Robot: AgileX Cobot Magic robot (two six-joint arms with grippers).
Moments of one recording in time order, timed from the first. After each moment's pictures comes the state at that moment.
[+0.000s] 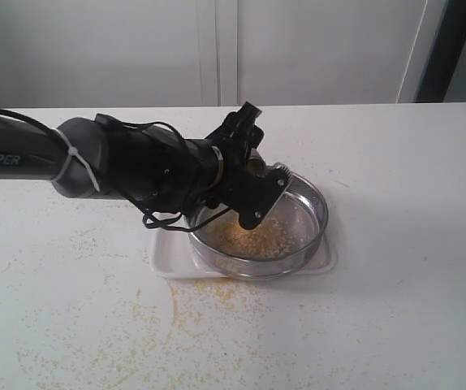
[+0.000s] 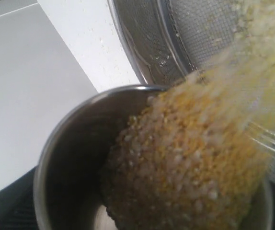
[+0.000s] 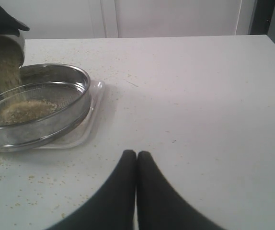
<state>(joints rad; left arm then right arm) -0.80 1.98 -1.31 1.66 0.30 0.06 0.14 0.01 -0.01 0.02 0.34 0.08</state>
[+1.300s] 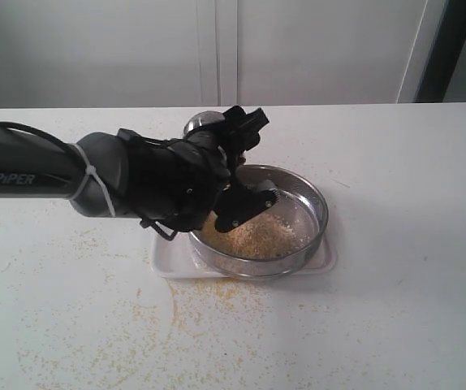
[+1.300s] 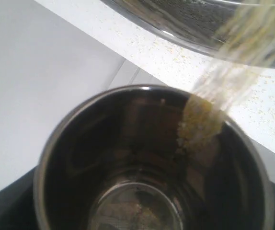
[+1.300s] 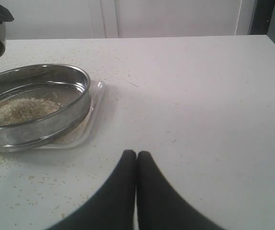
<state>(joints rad) -0.89 1.98 -1.31 1.66 0.66 0.45 0.14 0.01 -0.01 0.02 0.34 0.08</state>
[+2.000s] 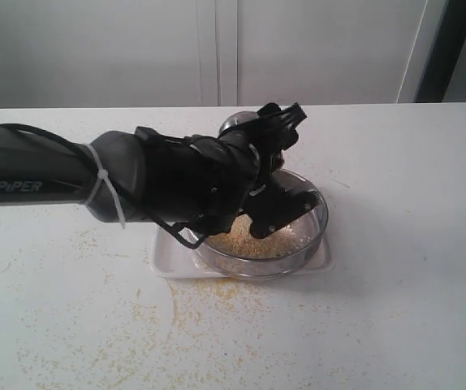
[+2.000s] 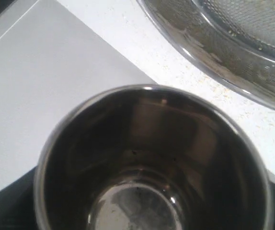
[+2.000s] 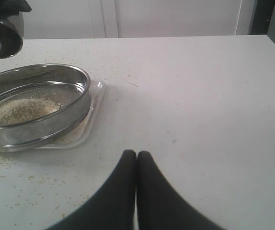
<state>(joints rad) -0.96 1.96 -1.36 1.58 0.60 0.44 0.14 0.01 -0.01 0.02 0.34 0.09</state>
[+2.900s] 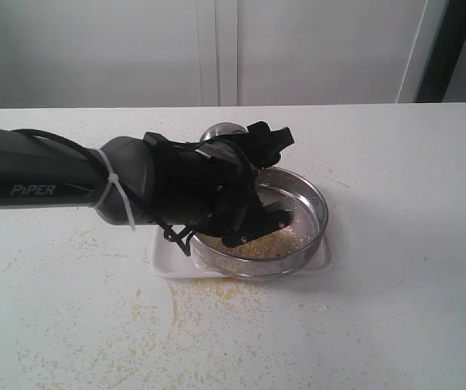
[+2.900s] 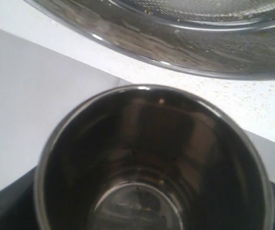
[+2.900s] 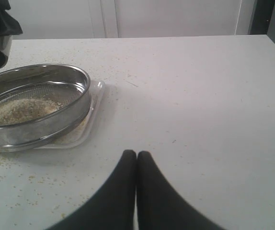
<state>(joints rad) -0.97 1.99 -1.38 1.42 0.72 0.78 0.14 0.01 -0.01 0.02 0.34 0.09</state>
